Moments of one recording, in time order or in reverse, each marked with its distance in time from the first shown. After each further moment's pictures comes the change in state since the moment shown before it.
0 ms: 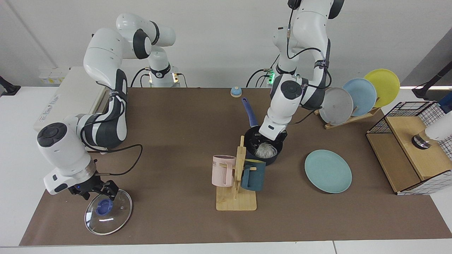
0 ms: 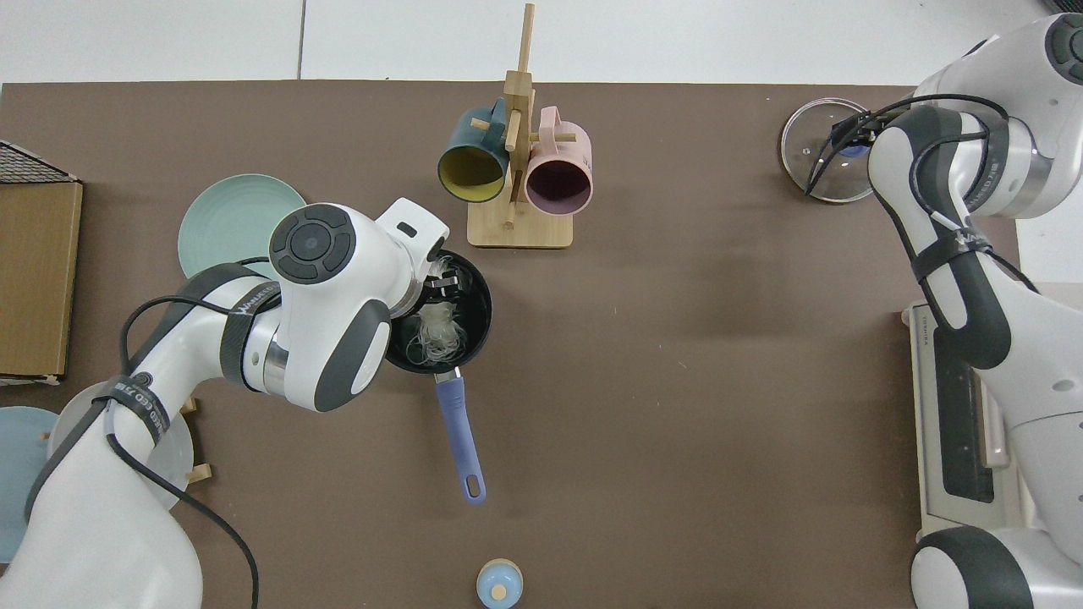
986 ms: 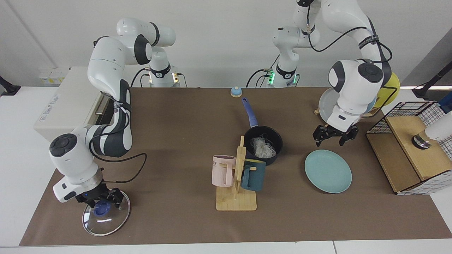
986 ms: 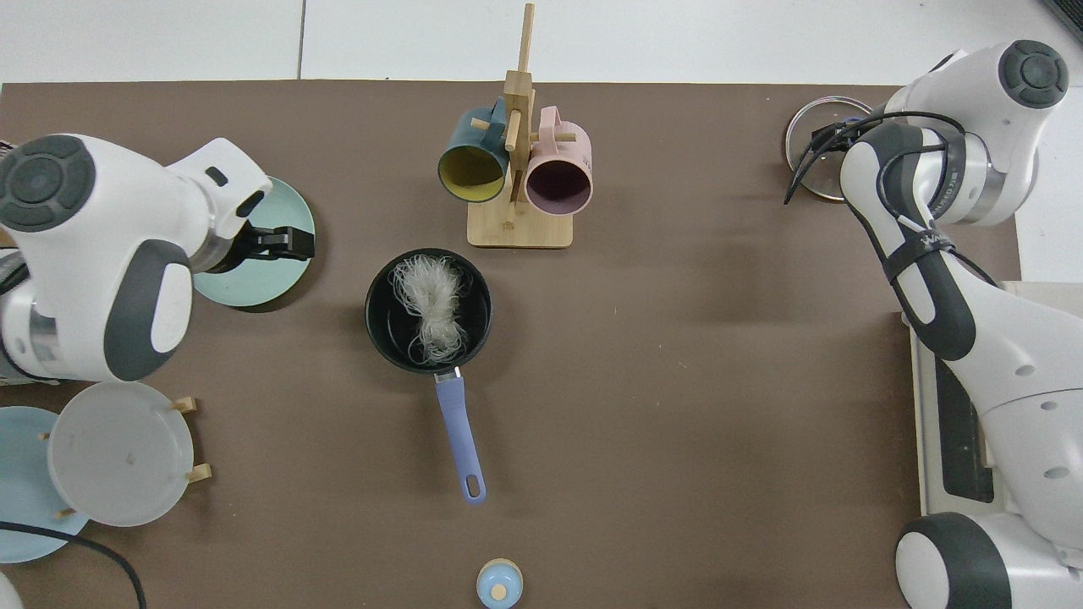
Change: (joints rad) left arm 0.061 -0.110 0.327 0.081 0.007 -0.126 0.556; right arm 0.005 0.061 0.008 0.001 0.000 0.107 -0.020
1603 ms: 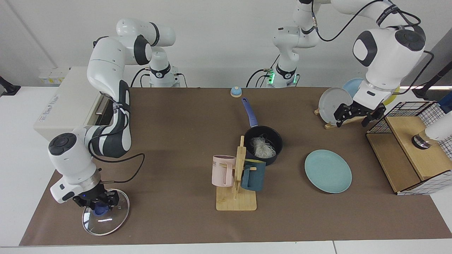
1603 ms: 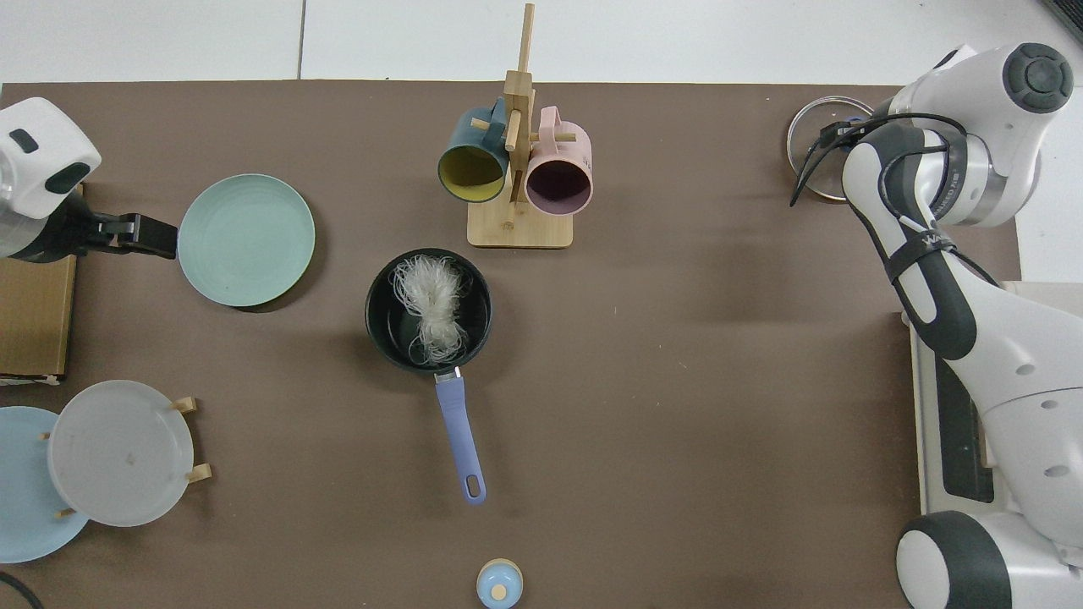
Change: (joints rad) left arm -0.002 -0.068 0.056 0.195 0.000 -0.320 0.076; right arm -0.004 0.005 -0.005 0.000 -0.002 0.037 -0.061
